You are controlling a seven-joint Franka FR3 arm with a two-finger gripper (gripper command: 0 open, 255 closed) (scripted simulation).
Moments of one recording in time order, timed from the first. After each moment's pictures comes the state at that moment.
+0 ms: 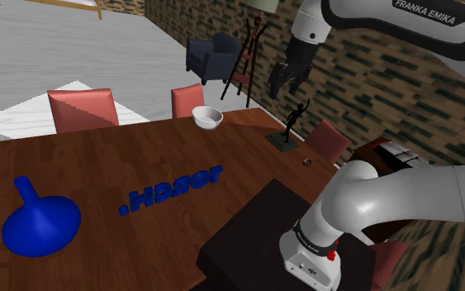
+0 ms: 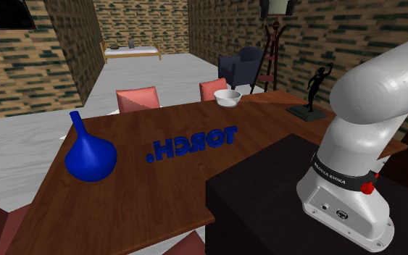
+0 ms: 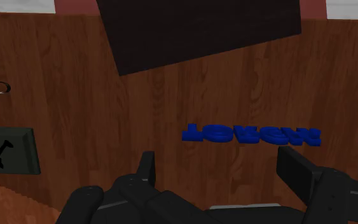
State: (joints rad) arm 0.00 -0.81 -0.05 -2.30 -0.11 1.54 0.15
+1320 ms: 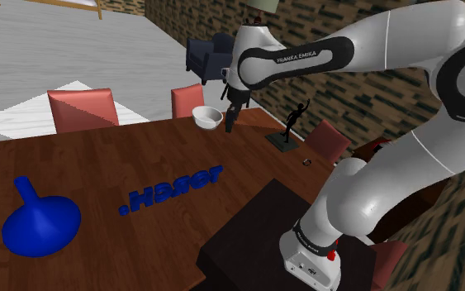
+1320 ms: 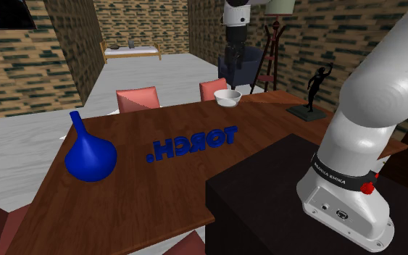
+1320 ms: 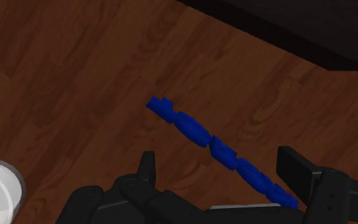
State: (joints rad) arm 0.18 -0.32 -0.20 -2.40 -0.15 2.08 -0.38
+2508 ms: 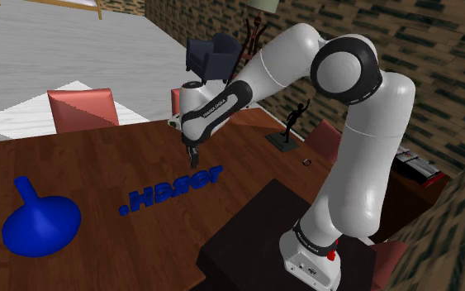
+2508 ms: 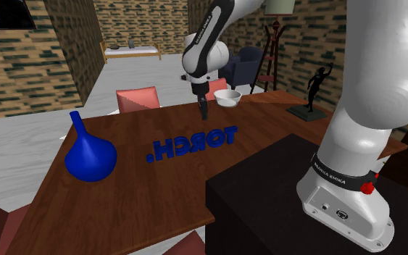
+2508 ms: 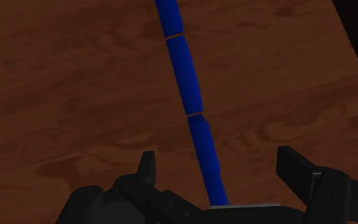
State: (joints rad) arm 0.27 0.31 -0.13 -2.22 -0.07 2.47 -0.88
